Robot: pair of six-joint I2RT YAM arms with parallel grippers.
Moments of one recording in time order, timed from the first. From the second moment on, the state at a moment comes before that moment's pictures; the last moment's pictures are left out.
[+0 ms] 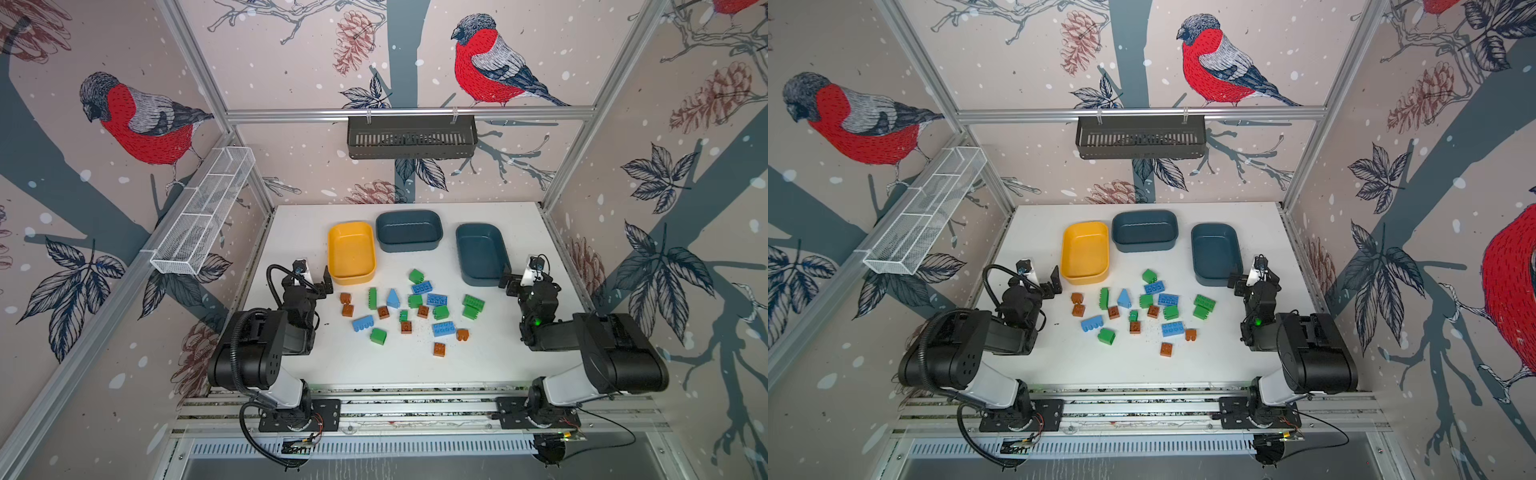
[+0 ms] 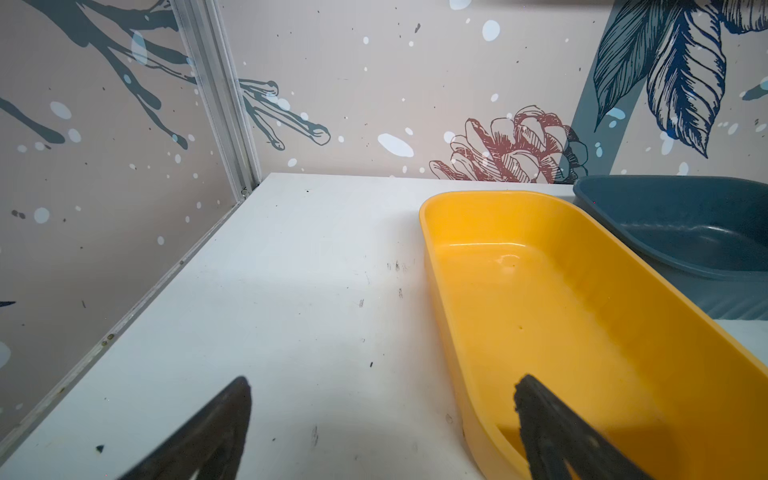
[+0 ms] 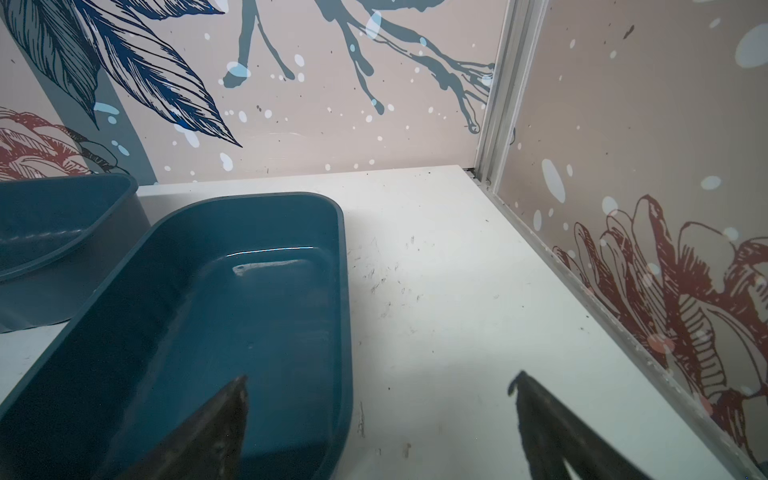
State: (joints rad) left arm 0.00 1.55 0.23 1.18 -0.06 -0.02; right arm 0.01 1.50 0.23 1.10 0.11 0.00
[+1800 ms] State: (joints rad) left arm -0.06 1.17 0.71 -0.03 -0.07 -0.34; right arm 0.11 1.04 0.52 0.35 -0.17 0.00
